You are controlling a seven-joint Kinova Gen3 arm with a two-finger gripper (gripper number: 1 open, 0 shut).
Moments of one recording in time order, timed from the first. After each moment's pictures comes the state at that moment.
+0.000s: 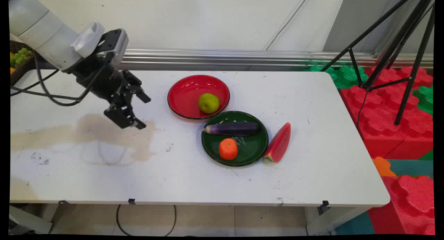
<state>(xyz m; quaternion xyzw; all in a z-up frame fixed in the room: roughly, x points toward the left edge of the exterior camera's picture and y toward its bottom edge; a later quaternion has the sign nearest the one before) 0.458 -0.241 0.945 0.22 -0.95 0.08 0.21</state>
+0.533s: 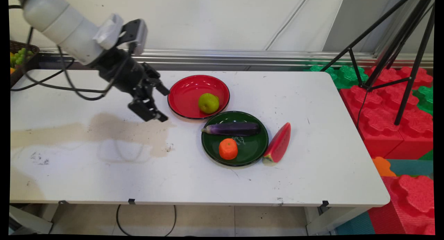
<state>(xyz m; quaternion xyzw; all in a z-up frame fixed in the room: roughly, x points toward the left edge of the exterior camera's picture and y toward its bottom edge) 0.421 -0.263 0.952 0.22 -0.94 0.10 0.24</state>
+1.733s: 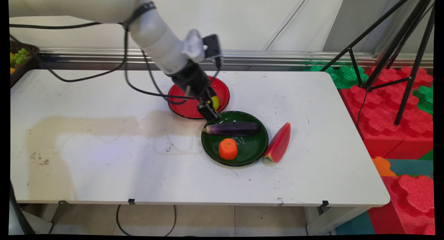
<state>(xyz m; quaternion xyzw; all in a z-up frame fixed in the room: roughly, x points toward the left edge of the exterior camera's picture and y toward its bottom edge) 0.296 -0.353 0.903 0.25 -0.94 0.12 0.21</state>
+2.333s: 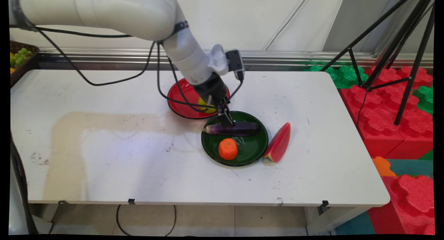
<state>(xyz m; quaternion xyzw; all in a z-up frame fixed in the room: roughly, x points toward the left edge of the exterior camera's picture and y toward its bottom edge) 0.258 -0.388 0.862 0.25 -0.94 0.11 0.19</state>
